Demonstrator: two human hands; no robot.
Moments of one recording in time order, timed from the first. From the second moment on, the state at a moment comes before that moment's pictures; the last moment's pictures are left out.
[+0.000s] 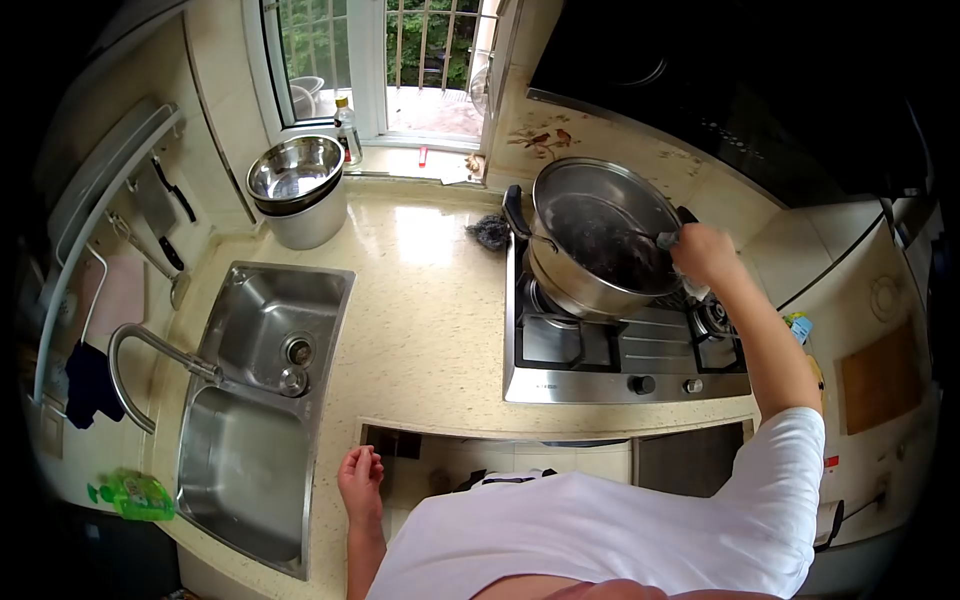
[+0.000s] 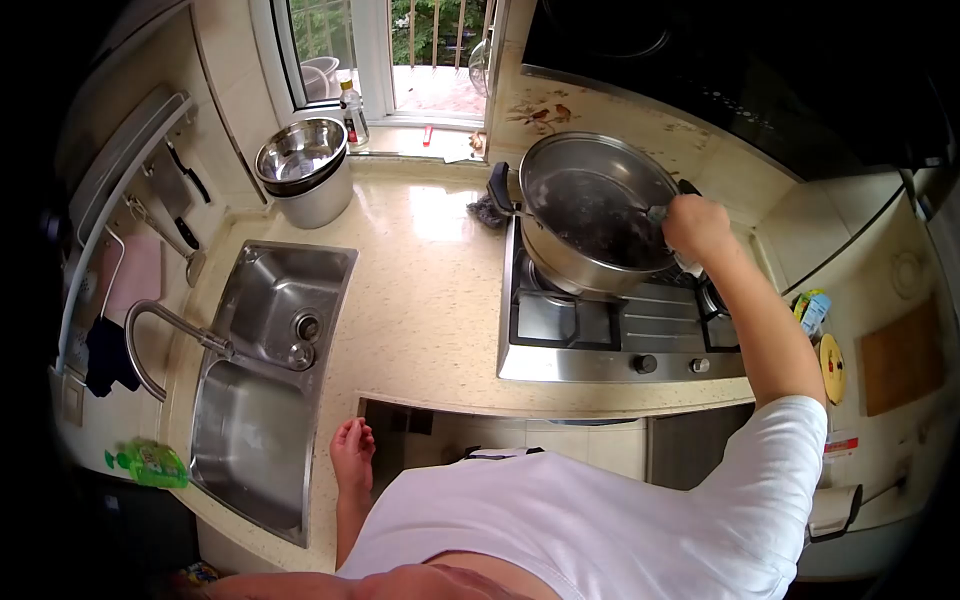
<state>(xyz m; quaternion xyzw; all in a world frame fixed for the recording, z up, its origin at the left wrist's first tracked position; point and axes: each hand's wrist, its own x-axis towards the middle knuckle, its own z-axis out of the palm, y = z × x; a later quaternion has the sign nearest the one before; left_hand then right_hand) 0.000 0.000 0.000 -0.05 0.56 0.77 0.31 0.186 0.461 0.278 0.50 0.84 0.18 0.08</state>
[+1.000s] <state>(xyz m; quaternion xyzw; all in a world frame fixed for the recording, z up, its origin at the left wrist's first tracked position) -0.005 0.017 0.001 -0.02 0.54 0.77 0.33 0.207 0.395 0.339 0.49 0.84 0.13 0.19</state>
